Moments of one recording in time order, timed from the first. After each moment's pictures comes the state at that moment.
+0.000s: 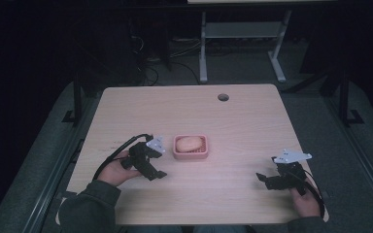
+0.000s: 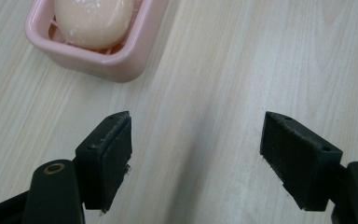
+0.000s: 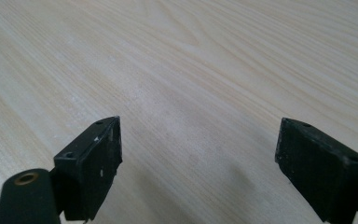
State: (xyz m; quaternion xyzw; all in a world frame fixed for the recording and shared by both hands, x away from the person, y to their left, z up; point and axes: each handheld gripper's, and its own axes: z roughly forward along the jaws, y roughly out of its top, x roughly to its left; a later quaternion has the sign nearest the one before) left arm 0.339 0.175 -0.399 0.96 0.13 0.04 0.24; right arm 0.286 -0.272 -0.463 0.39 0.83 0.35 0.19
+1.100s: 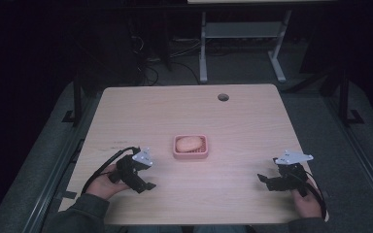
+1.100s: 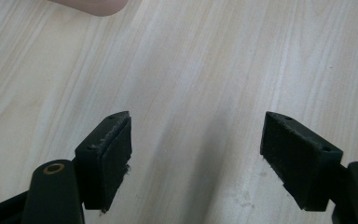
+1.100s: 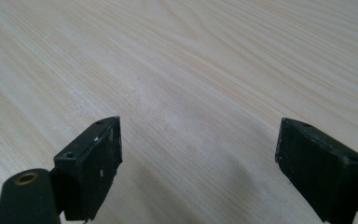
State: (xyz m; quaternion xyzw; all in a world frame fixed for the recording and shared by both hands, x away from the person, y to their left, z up) left arm 0.311 0.210 -0.419 0.96 0.16 0.04 0.24; right arm 0.283 -0.275 -0.464 0.39 0.83 0.34 0.19
